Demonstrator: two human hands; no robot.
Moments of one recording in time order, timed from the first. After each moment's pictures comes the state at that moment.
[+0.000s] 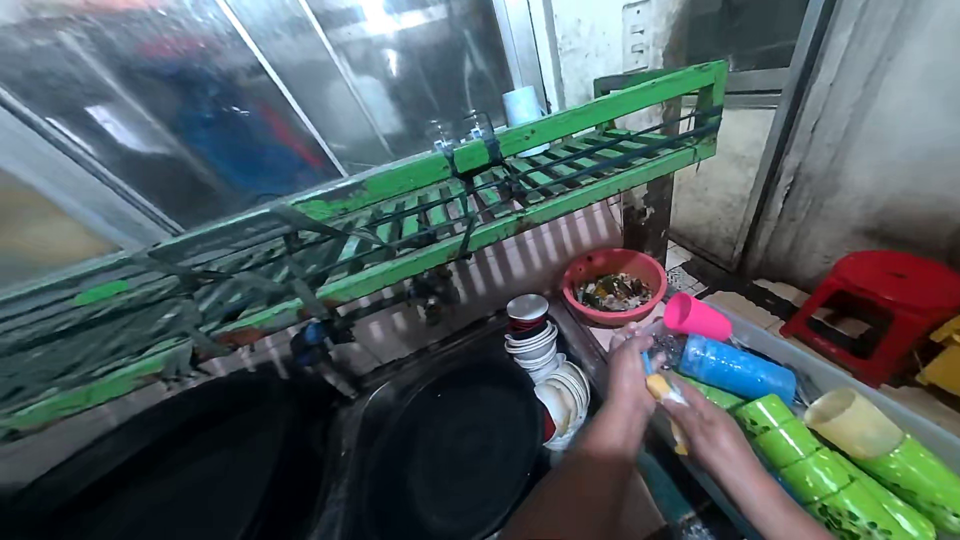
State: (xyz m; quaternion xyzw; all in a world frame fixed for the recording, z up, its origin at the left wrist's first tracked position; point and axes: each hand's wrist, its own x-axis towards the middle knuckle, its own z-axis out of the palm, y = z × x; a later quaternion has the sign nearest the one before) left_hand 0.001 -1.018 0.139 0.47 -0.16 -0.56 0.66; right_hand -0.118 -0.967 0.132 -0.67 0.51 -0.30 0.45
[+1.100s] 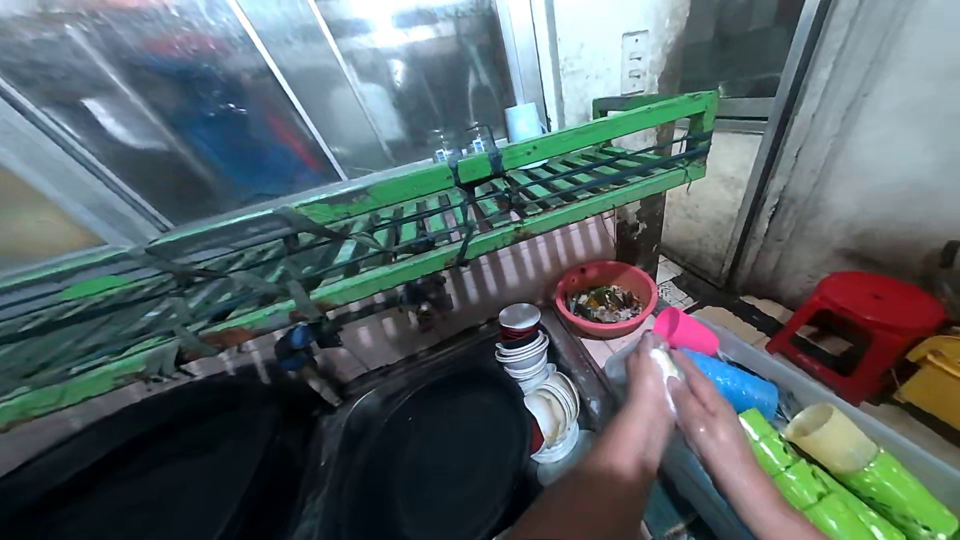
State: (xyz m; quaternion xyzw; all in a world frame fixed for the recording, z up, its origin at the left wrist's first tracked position) left_hand -0.042 -1.014 0.165 0.52 -0.22 -0.54 0.62; right_hand -0.124 -0.986 0.145 -0.66 0.50 -0.41 0.39
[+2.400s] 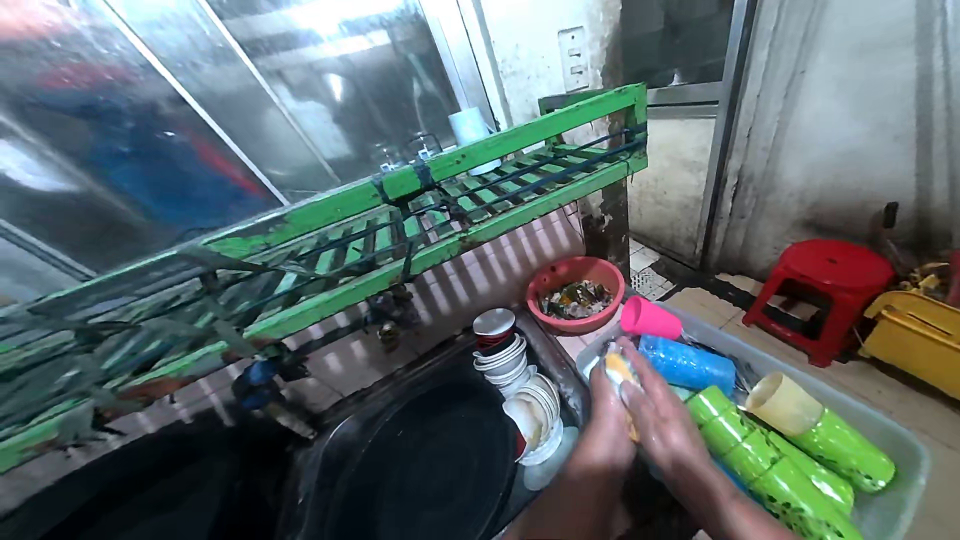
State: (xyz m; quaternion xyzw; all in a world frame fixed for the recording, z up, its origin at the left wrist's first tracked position) left_hand -0.042 -0.989 0.145 0.49 -0.21 -0.56 0.64; right_hand -0.121 -0.970 0.140 -0.67 0.47 -0.42 0.39
